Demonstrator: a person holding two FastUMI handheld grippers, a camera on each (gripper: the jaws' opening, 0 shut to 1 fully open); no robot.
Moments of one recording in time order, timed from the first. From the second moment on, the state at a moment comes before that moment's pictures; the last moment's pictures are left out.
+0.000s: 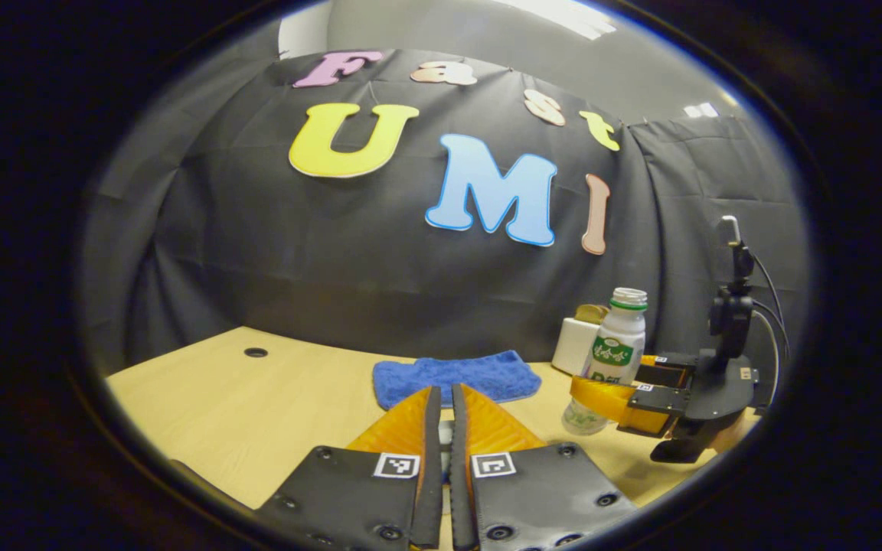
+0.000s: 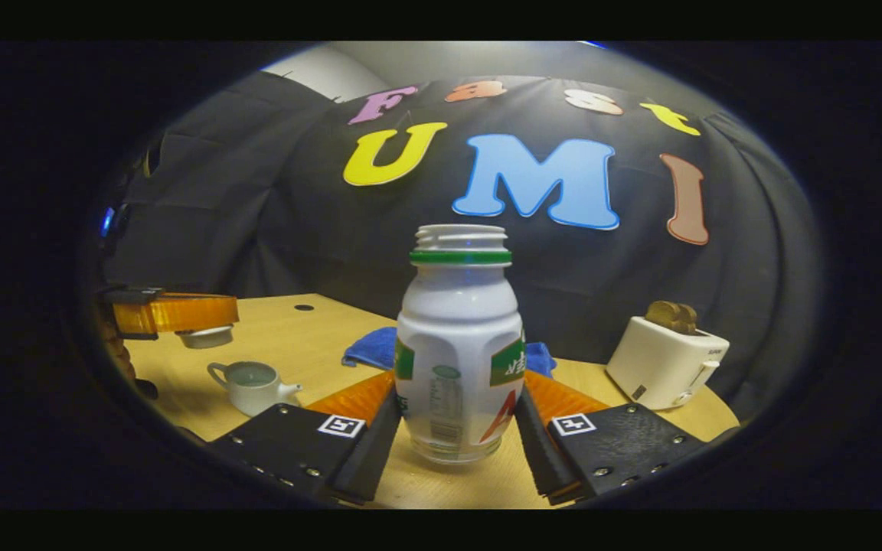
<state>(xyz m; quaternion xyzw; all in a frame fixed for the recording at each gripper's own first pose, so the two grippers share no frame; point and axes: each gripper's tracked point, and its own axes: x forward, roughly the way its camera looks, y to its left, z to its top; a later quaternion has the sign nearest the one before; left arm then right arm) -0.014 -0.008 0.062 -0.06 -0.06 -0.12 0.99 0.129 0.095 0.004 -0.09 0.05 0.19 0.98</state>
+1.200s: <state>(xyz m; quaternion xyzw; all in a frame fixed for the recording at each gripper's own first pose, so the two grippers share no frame) 0.016 -0.012 0.001 0.06 0.00 -0.08 1.00 0.148 0.027 0.011 -0.07 0.05 0.11 0.99</state>
